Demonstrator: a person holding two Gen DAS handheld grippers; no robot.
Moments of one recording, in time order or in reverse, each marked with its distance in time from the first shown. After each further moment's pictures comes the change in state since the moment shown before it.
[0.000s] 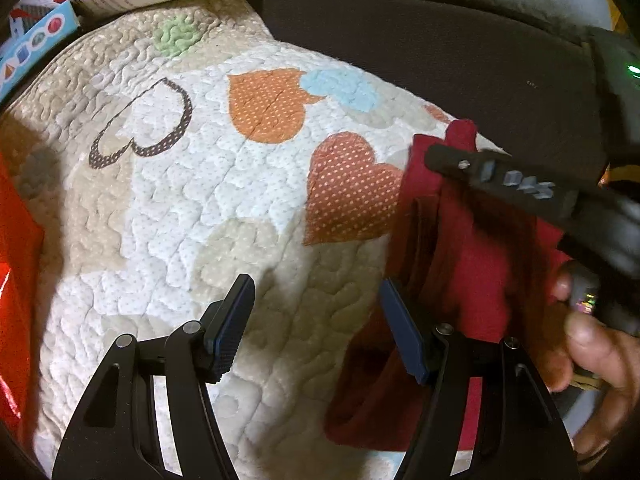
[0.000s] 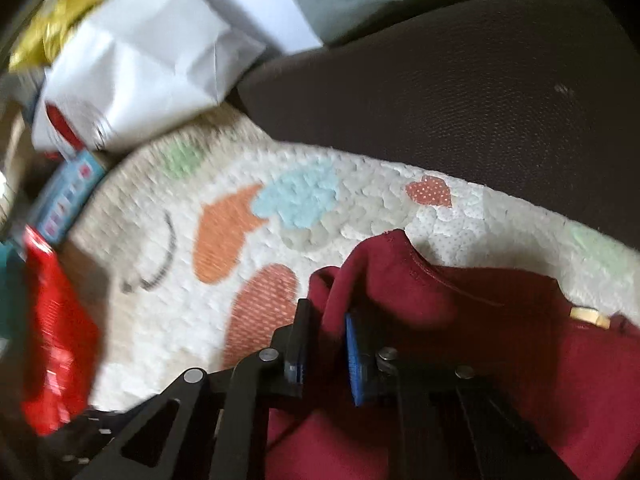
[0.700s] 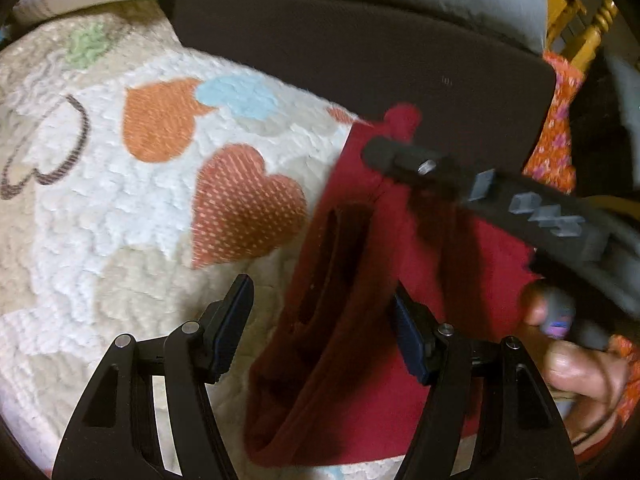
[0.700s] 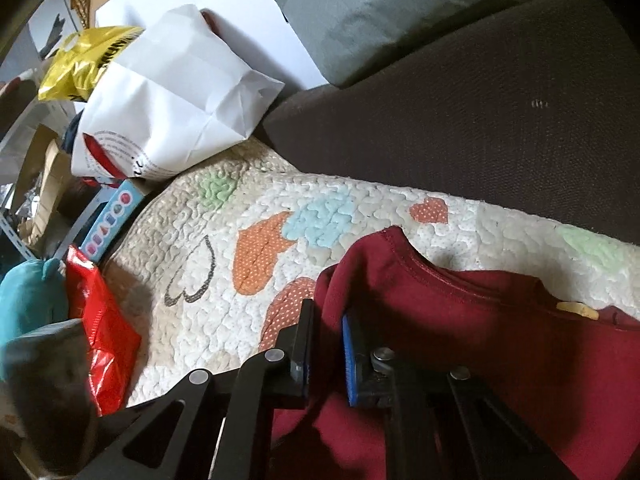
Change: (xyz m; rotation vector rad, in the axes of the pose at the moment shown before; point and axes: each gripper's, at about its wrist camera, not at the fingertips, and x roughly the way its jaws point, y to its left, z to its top) left arm 0.004 -0.027 0.014 0.082 0.019 -0.313; right arm -0.039 -0.001 -0.007 0.015 -0.079 0.099
